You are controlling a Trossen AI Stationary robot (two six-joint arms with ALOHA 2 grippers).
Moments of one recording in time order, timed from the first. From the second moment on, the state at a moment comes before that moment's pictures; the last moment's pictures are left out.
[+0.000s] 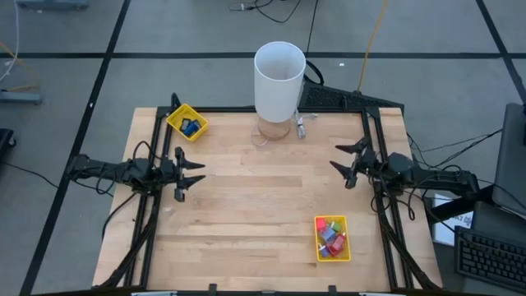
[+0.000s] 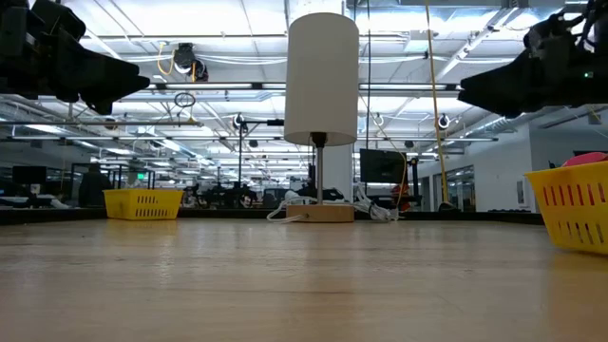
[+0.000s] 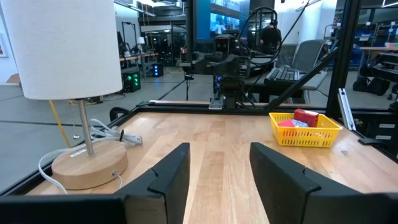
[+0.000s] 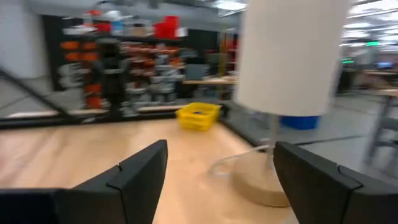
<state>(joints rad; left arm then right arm) -0.19 0.02 0.02 0.06 -0.29 0.02 -0.07 0.03 0.02 0.12 0.27 -0.06</state>
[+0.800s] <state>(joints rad) -0.19 0.02 0.02 0.06 -0.29 0.02 -0.07 0.04 0.02 0.01 -0.08 0.04</state>
